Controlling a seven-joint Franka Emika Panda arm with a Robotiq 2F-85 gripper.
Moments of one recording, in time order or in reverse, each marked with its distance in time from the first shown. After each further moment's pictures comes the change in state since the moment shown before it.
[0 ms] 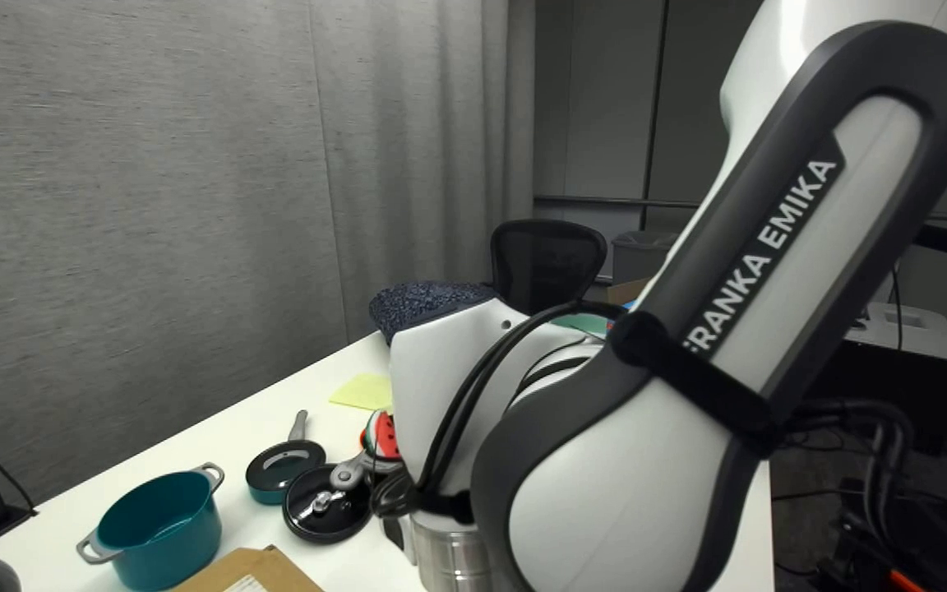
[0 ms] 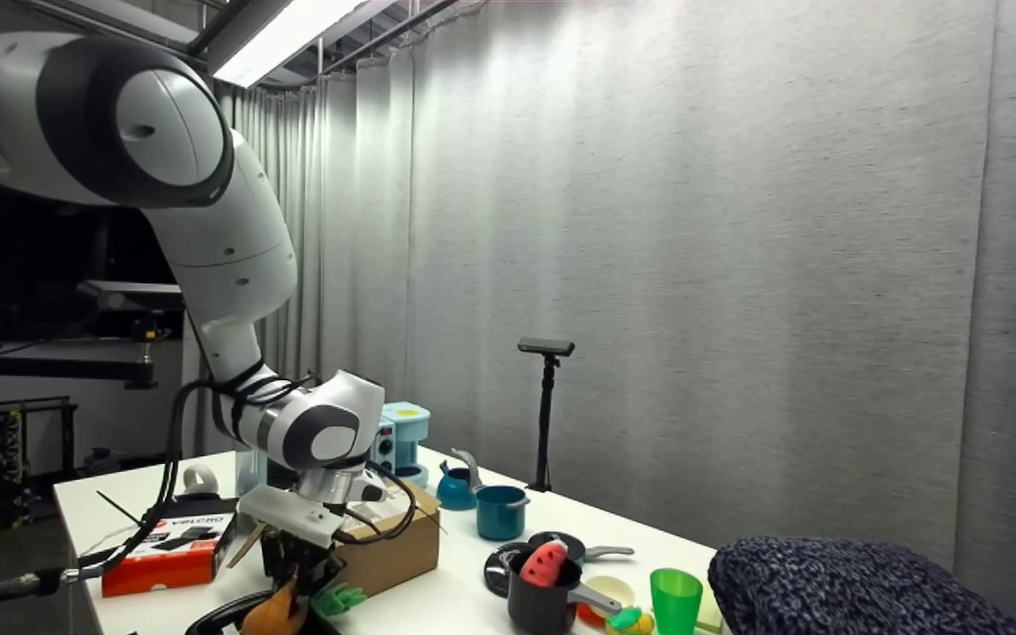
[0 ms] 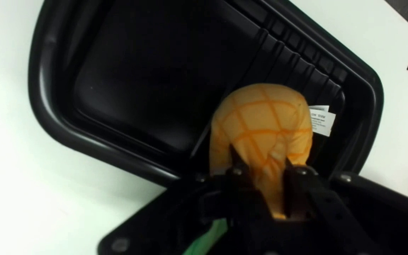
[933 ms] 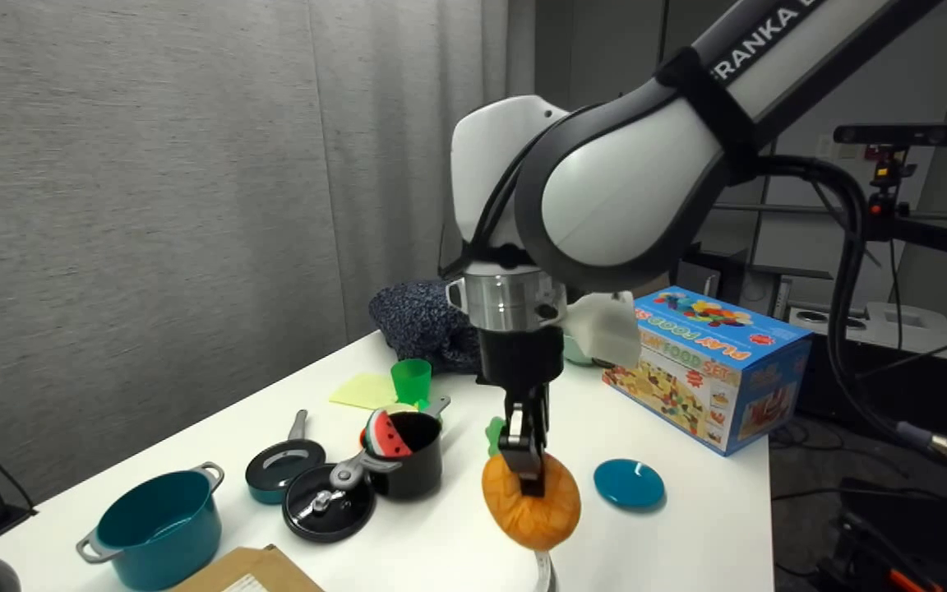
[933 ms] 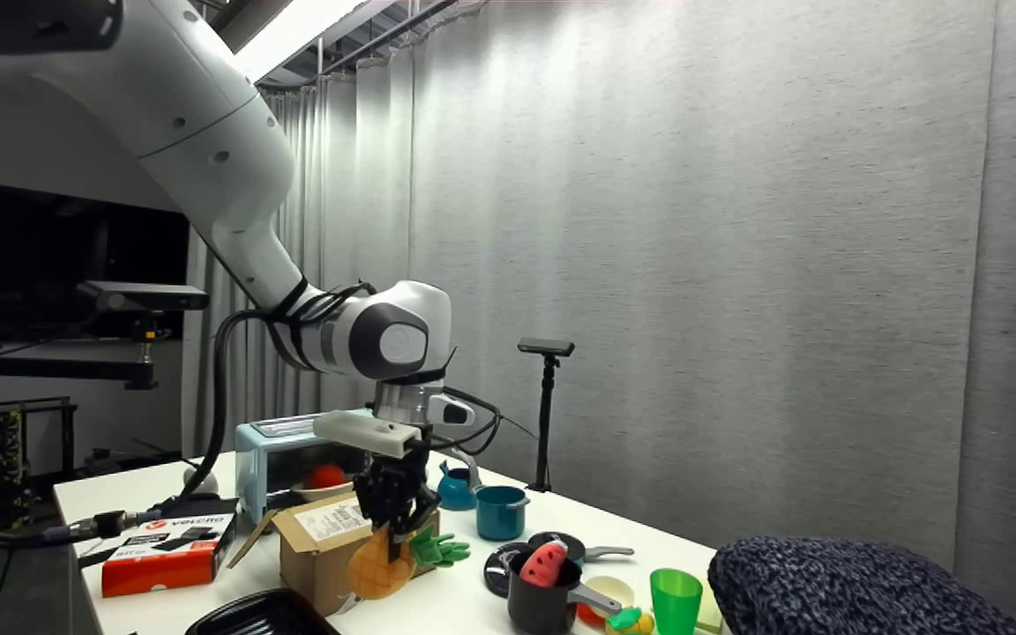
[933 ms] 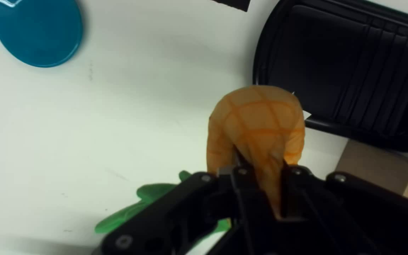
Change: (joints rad) arm -0.053 -0.289 -0.204 -0.022 -0.132 -0.201 0.152
